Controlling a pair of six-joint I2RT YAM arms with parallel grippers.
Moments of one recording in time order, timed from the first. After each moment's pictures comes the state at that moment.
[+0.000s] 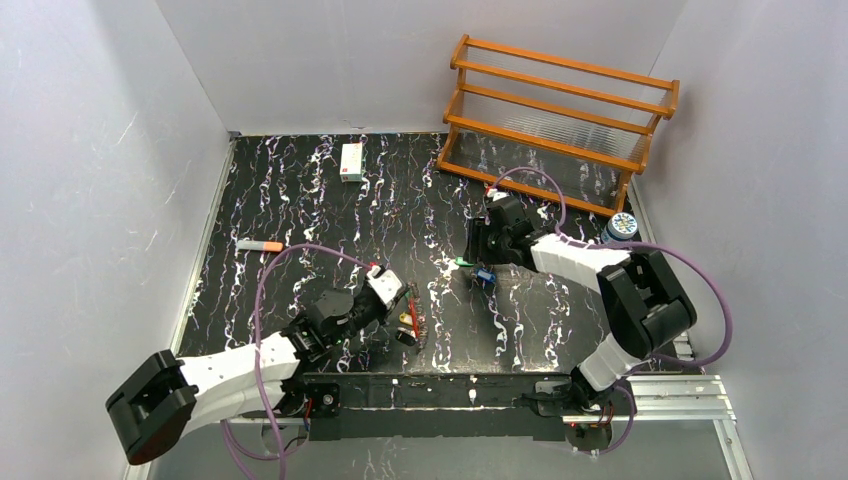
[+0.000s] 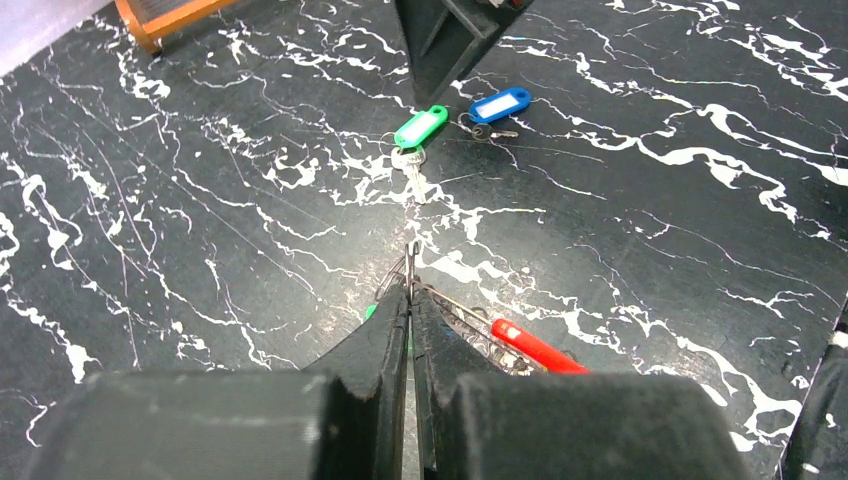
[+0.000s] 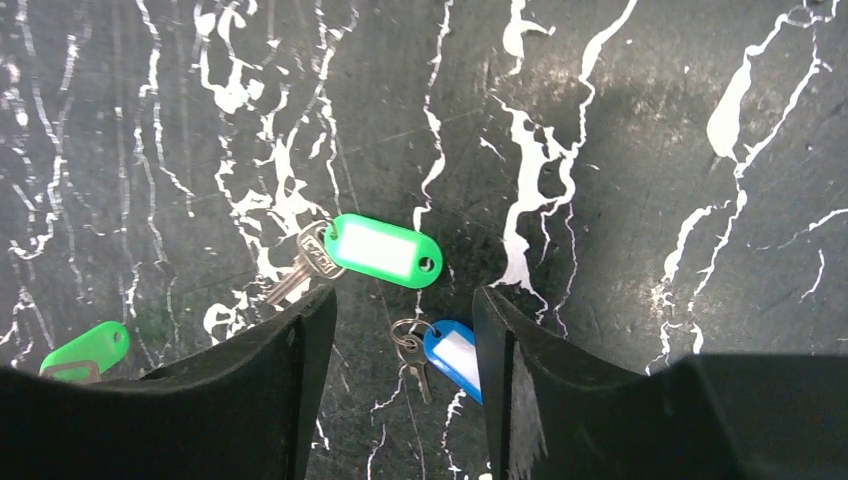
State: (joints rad) left arm -0.91 0.91 0.19 0.54 -0.01 0.17; right arm 0.56 1.59 0.86 -0.10 -0.06 0.47
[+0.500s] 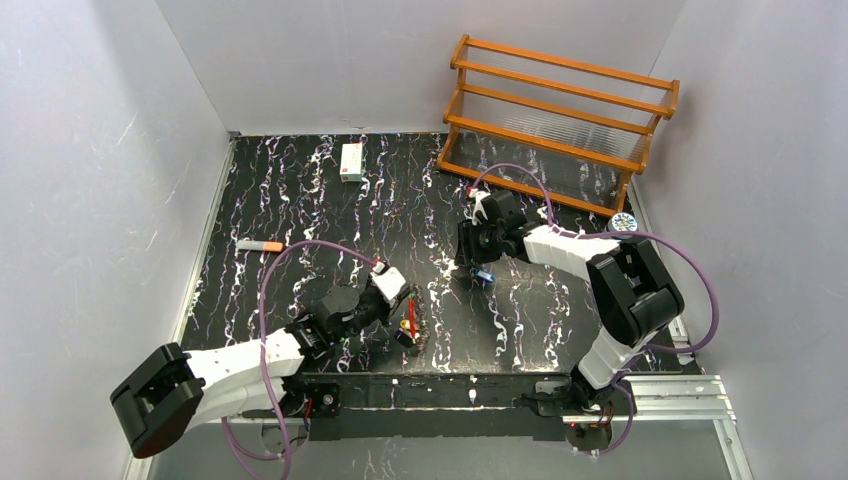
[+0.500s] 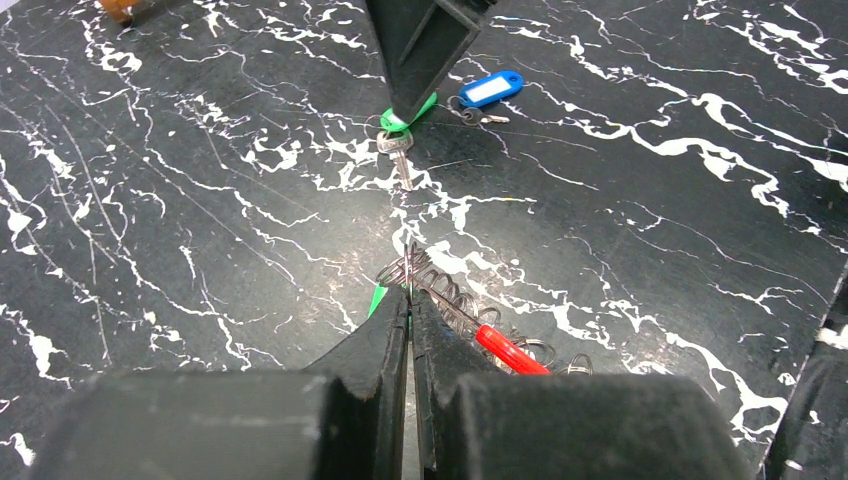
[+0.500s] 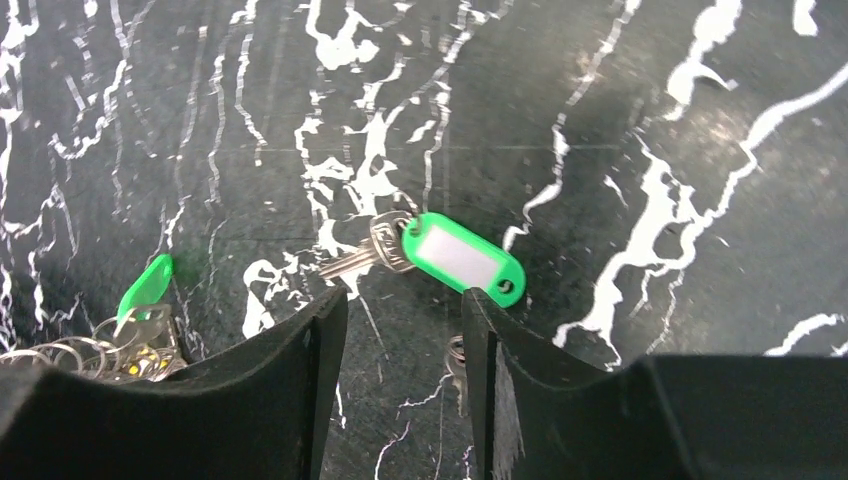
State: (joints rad) left arm -0.91 0.97 0.22 0.52 -0.02 0.12; right arm 0.56 1.68 0.95 -0.17 -0.24 0.32
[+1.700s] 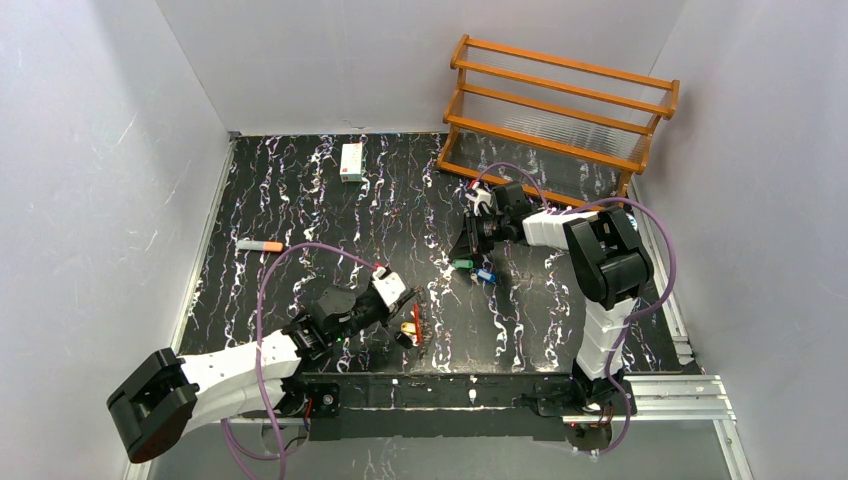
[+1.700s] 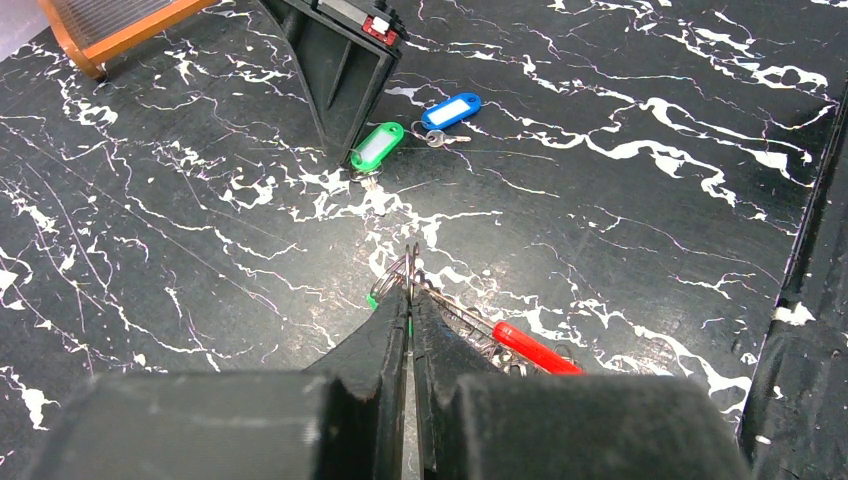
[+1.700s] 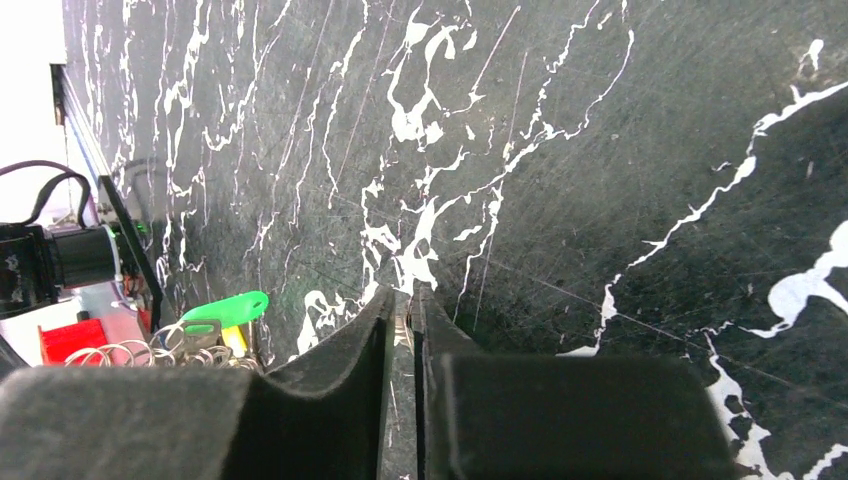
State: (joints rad) left arm -0.91 0.93 0.22 0.51 0.07 0.16; right arm 0.41 1.94 1.05 0.01 -0.76 0.29
